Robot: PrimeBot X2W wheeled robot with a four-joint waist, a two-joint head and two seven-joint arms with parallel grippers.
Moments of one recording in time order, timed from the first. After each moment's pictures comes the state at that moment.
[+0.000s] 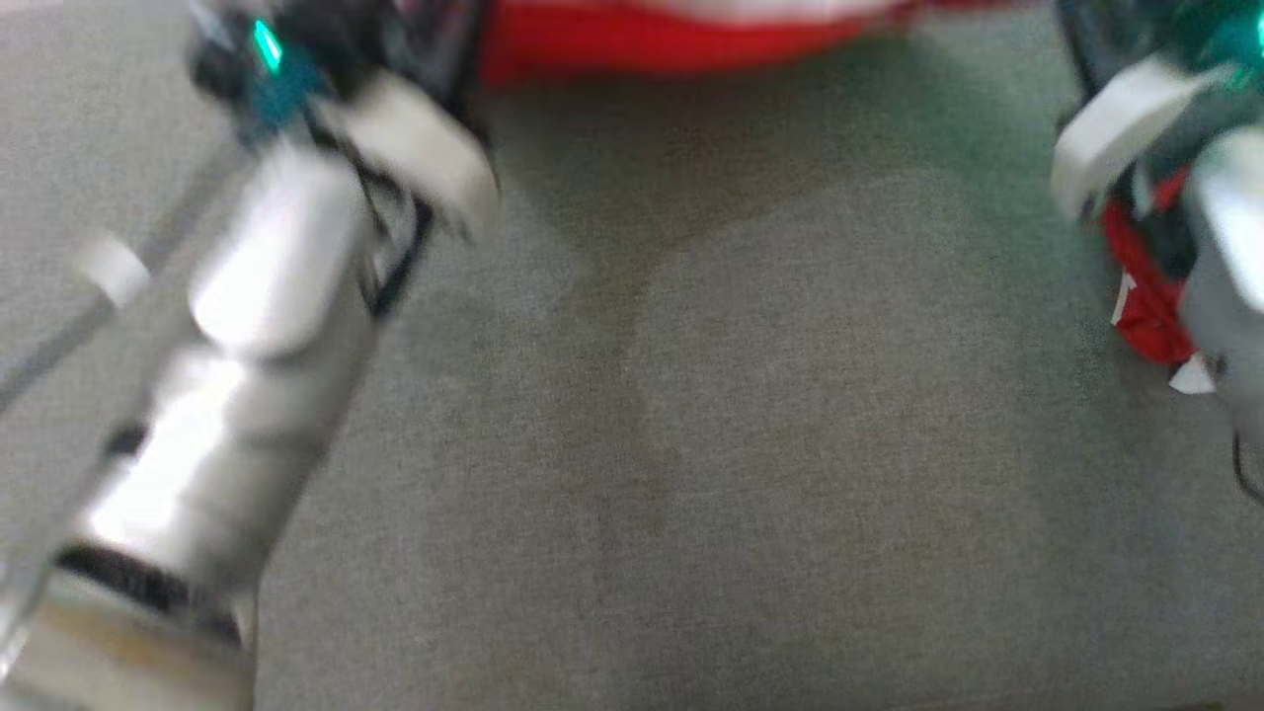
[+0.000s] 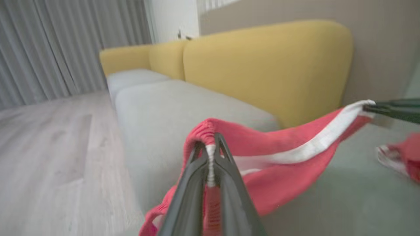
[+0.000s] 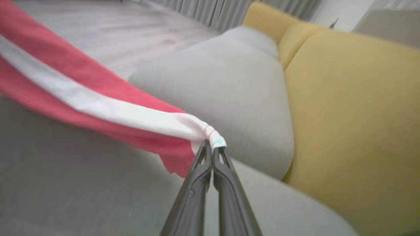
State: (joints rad) left arm -1.08 0.16 -0.69 0.82 -0.49 -0.13 -0.23; right arm -1.02 -0.40 0.59 0.87 0.23 0.13 -0.17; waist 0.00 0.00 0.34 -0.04
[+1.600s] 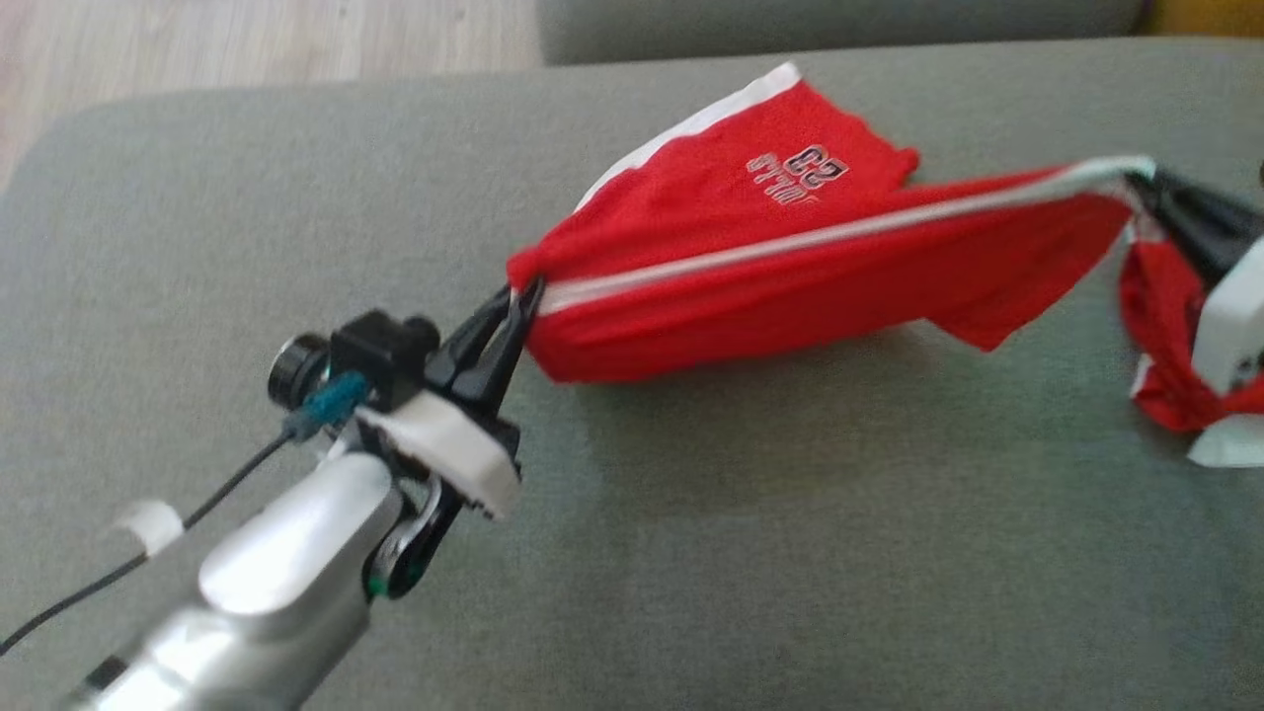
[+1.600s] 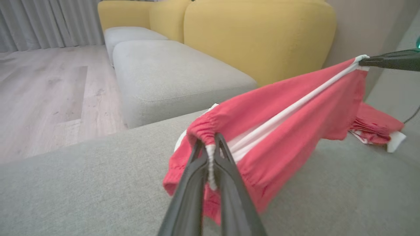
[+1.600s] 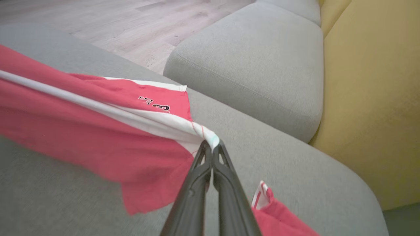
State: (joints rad) left arm -0.63 0.42 -0.97 0.30 -0.78 0.08 -0.14; right arm -0.62 -0.85 0.70 0.31 0.70 0.13 0.15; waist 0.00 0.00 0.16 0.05
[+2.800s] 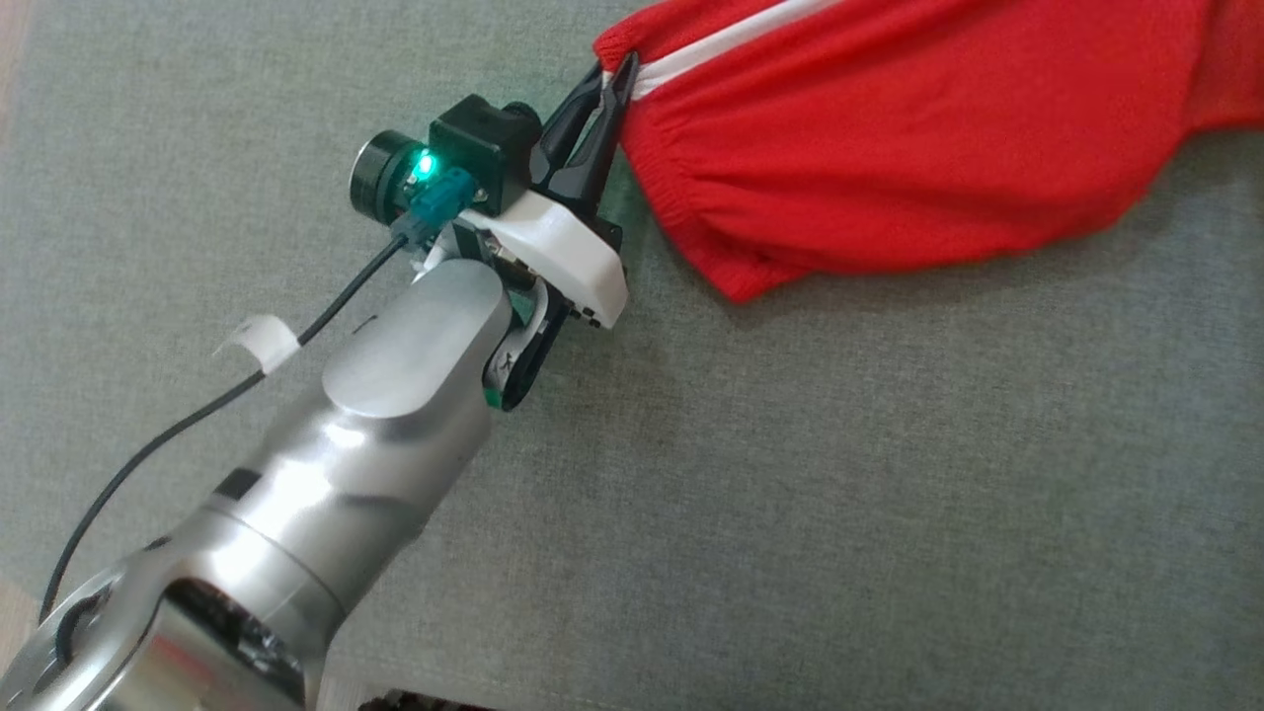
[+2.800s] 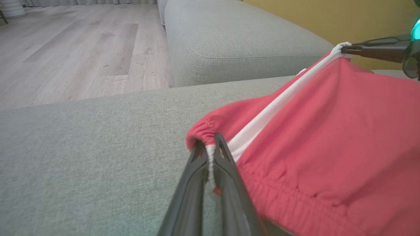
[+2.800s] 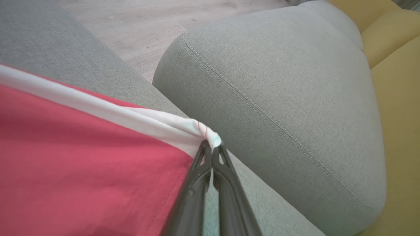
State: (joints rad) left arm -0.99 0.10 -0.95 0.70 -0.76 0.05 -0.22; right arm -1.24 -0.68 0.89 0.84 0.39 0.13 -0.01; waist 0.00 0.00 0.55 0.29
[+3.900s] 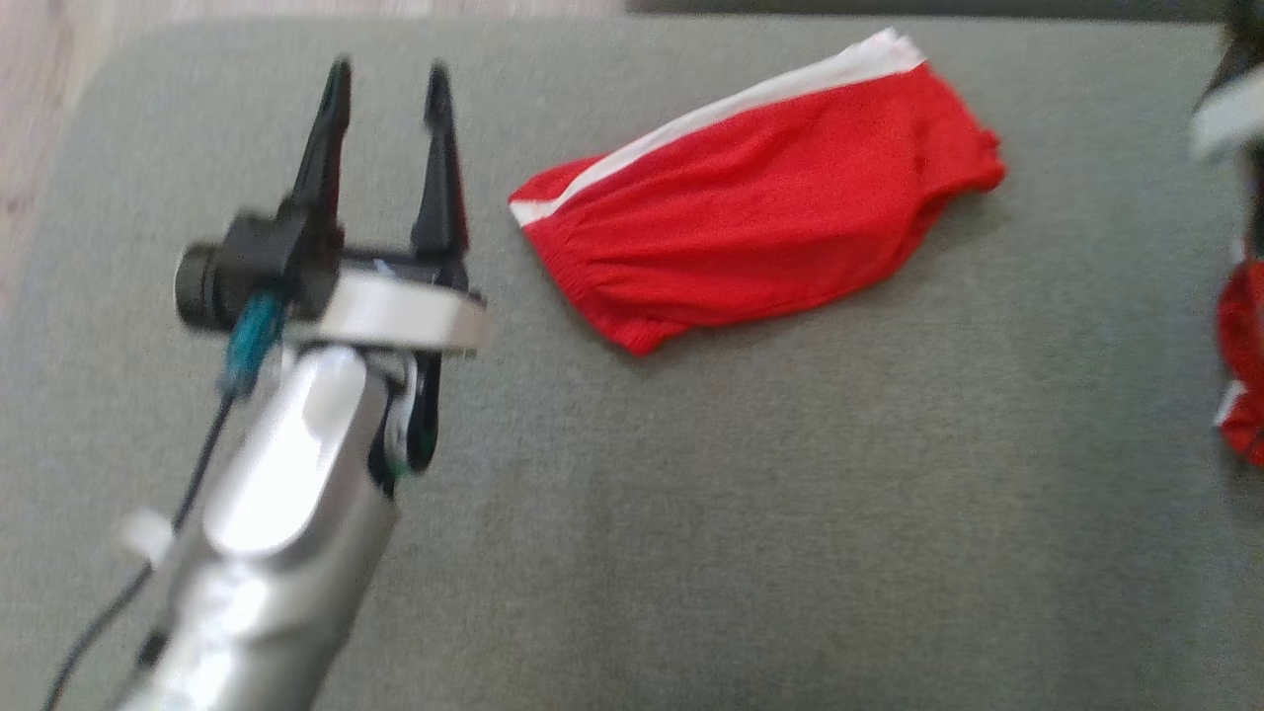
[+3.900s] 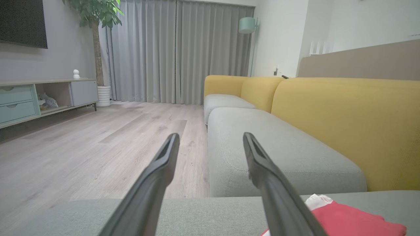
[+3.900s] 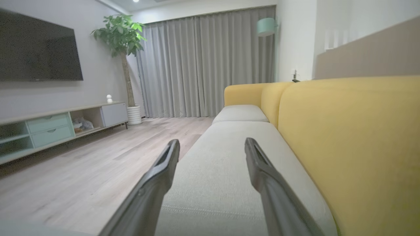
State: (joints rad) left arm -0.67 0.18 -0.51 0.38 -0.51 0.20 -0.26; right arm -0.92 -0.42 0.24 0.72 0.46 0.13 -0.26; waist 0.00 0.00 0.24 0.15
